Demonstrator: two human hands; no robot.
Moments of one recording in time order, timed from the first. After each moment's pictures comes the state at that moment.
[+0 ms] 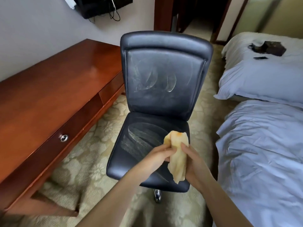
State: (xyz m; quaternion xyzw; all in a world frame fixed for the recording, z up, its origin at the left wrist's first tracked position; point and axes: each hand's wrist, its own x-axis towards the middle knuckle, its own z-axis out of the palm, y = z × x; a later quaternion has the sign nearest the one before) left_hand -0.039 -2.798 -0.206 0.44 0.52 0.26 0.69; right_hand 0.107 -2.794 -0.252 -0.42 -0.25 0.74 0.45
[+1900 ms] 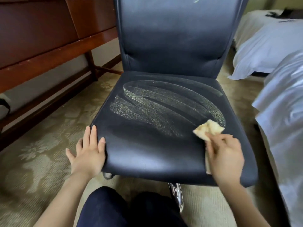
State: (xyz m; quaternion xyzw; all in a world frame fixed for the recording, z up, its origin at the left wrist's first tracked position) left_hand -0.245 -2.759 -0.695 0.50 0.84 0.15 0.14; right_hand 0.090 -2.753 -0.678 -0.66 -0.63 -0.13 0.39
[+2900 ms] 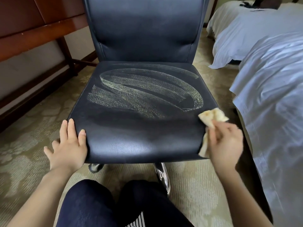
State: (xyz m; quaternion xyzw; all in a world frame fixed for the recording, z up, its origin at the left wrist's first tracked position) left_hand -0.233 -2.771 -0.704 0.51 0.84 0.17 0.10; right_hand 0.133 -2.784 -0.692 -0.73 -0.52 -0.09 0.44
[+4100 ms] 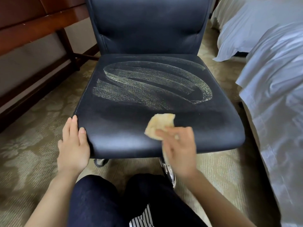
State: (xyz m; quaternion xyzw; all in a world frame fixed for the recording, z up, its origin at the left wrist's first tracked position) left_hand -0.246 -2.780 -0.723 0.51 0.78 0.33 0.14; right_hand 0.028 -2.798 -0.720 -0.51 -0.70 -0.06 0.49
